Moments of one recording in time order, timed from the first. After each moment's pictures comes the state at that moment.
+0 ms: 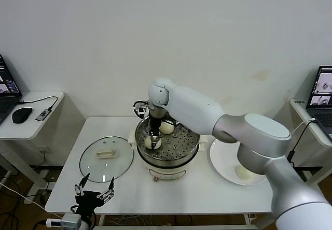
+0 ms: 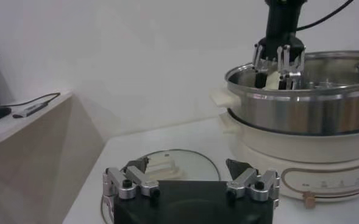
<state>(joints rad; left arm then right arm) 1.73 -1.46 -0.67 -2.23 0.04 0.28 0.12 0.29 1.55 -0.91 0.77 0.03 -0.51 -1.33</state>
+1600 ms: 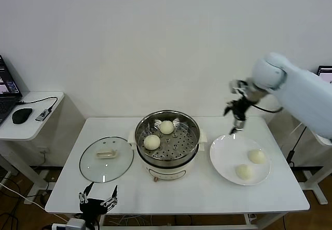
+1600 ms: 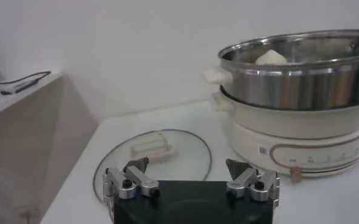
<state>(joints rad) 1.77 -1.48 -0.65 -2.20 0.06 0.29 0.13 0.25 0.65 -0.74 1.36 -0.05 -0.37 -1.40</state>
